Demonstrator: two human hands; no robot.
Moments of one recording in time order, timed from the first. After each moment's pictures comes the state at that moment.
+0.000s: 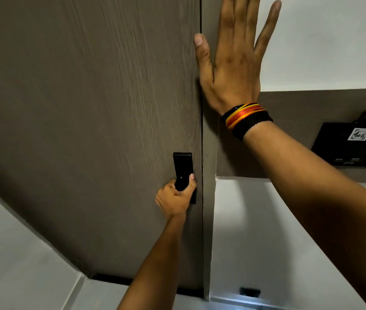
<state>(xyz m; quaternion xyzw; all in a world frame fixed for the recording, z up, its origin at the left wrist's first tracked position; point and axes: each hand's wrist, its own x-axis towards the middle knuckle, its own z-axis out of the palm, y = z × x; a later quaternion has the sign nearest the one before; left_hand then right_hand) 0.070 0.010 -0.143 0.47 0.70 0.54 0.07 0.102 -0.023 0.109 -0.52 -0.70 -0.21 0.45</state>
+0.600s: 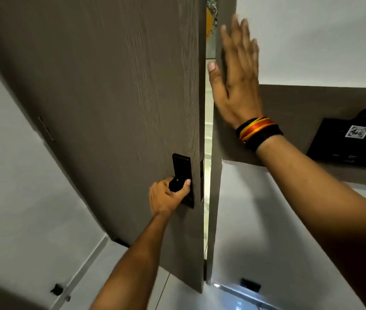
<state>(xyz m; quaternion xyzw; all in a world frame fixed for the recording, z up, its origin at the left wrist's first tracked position) 0.039 -0.095 -0.135 0.53 0.68 0.50 0.05 0.212 -0.003 0.121 -0.31 -0.76 -0.09 0.56</state>
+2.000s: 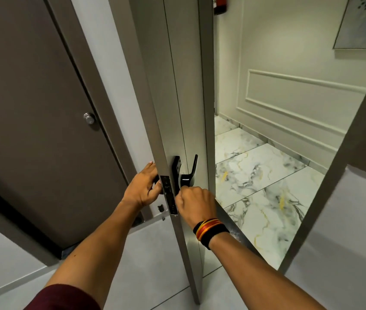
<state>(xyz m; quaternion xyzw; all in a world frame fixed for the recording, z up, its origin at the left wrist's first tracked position) -0.038 -0.439 -0.078 0.48 0.82 0.29 -0.12 0.107 -0.305 -0.080 -0.12 -0.95 0.15 0.23</state>
